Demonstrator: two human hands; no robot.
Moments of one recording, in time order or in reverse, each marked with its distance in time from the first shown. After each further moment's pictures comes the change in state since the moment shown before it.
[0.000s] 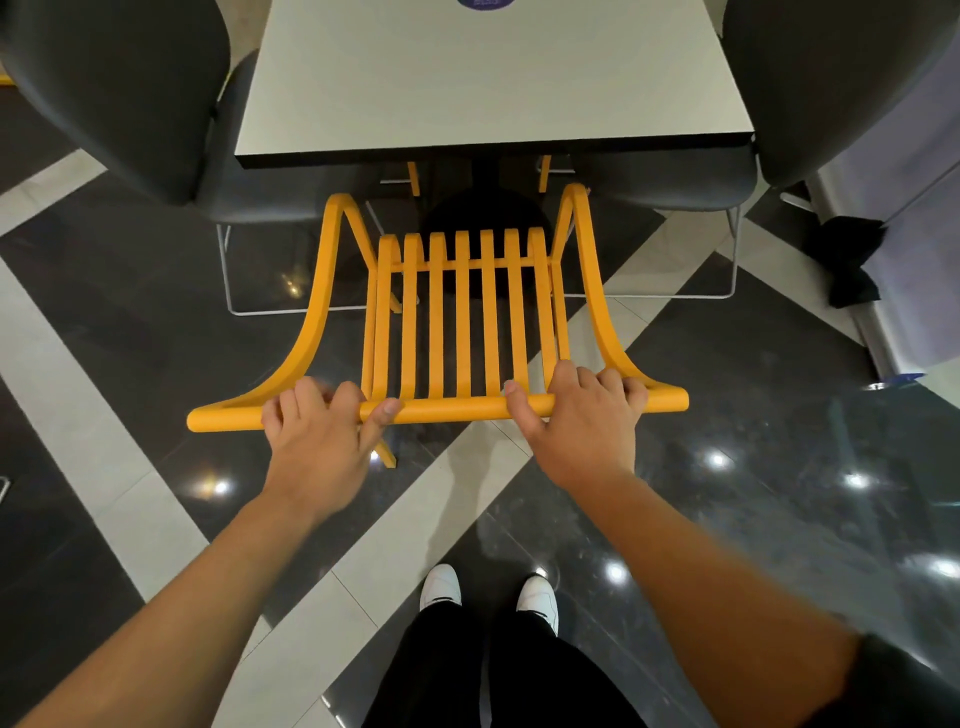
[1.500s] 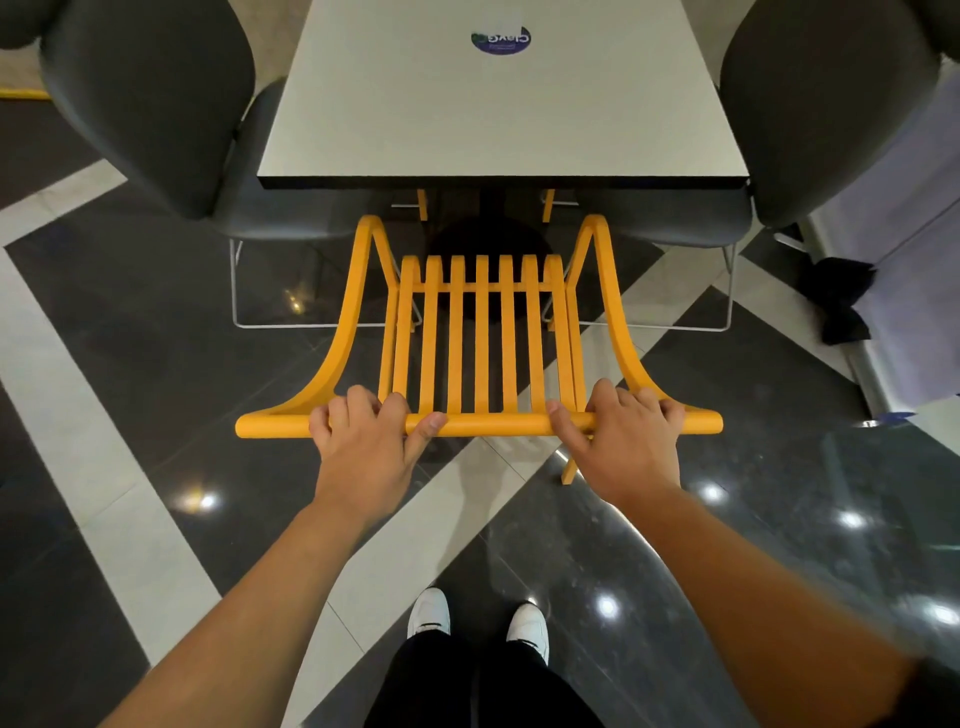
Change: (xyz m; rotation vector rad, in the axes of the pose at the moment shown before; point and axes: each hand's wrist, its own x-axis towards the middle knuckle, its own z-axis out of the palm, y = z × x) left_hand 0.000 0.044 -0.011 -0.090 -0.040 -0.001; right_hand 0.012 0.044 -0.013 -0.011 -0.037 -0.038
